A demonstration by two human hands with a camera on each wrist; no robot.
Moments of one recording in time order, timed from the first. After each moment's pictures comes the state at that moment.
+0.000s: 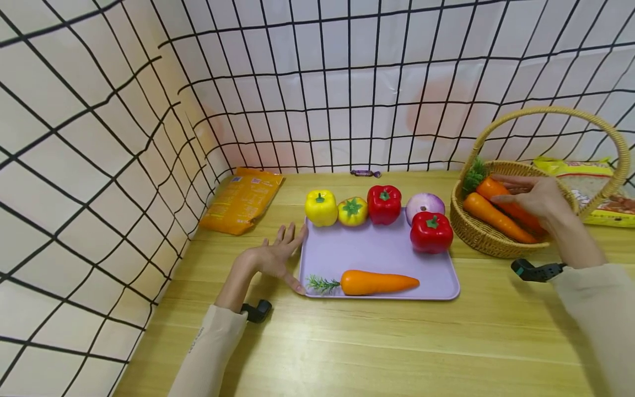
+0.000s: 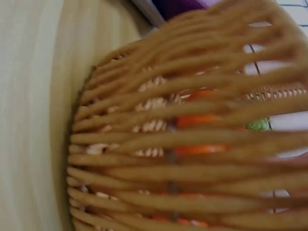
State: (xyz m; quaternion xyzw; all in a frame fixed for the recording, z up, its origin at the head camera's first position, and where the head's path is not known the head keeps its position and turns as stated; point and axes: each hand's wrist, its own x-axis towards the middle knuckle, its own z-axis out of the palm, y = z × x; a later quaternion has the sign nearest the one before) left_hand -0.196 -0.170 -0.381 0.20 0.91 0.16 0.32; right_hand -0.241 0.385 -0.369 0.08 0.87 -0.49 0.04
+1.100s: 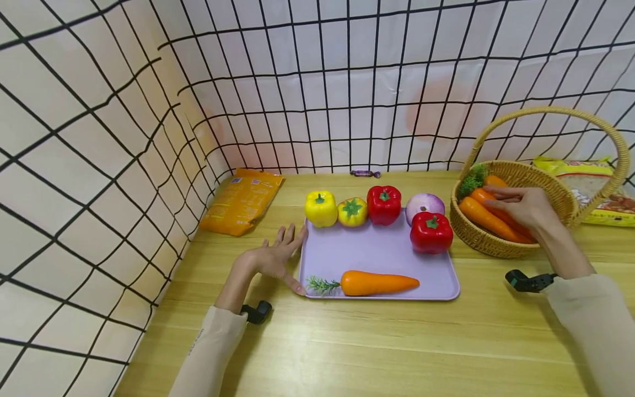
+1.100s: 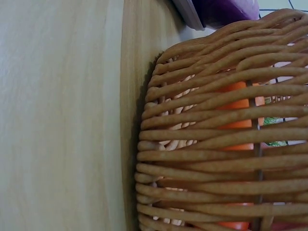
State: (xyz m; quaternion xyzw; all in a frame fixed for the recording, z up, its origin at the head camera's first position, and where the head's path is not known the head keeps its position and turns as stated) left_hand -0.195 -0.171 -0.380 0.20 0.91 0.16 0.32; right_hand -0.234 0.372 -0.388 0.08 0.89 -0.45 0.02
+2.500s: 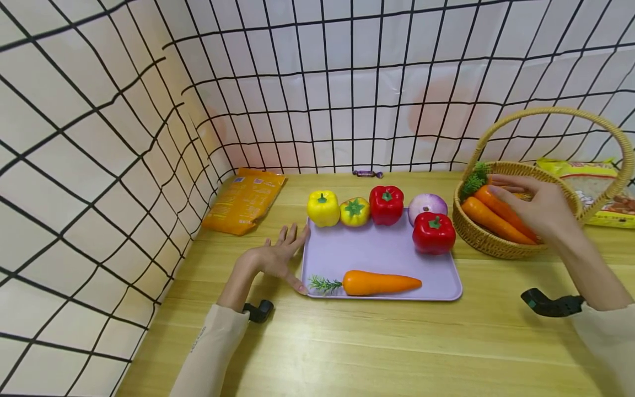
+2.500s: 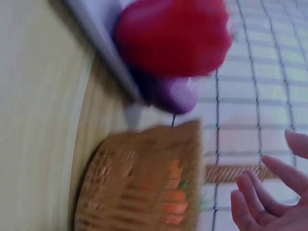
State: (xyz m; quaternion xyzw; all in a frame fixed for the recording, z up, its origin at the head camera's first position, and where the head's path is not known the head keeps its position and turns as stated) left_hand -0.196 -0.170 -0.380 0.20 0.92 0.15 0.32; right_hand -0.194 0.338 -0.343 0.03 0.92 -0.38 -0.03
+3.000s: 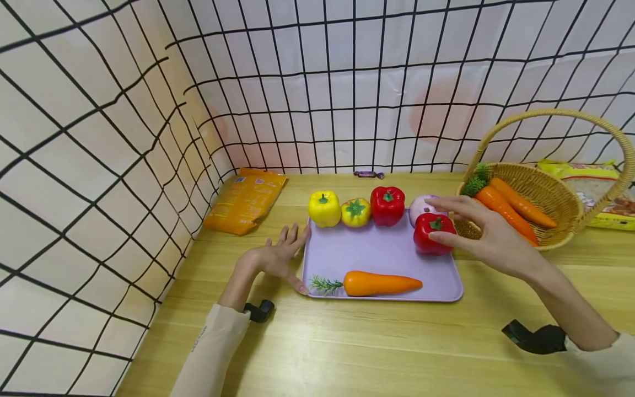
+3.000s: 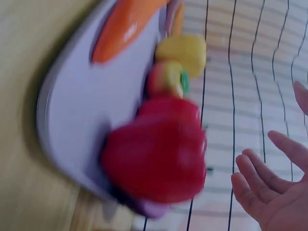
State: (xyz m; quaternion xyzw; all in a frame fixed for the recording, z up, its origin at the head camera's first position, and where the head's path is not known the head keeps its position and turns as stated) left_hand -0.195 -0.170 -0.381 0.20 0.92 0.15 0.31; right_hand -0.140 0.246 -0.324 -0.16 0.90 -0.39 0.00
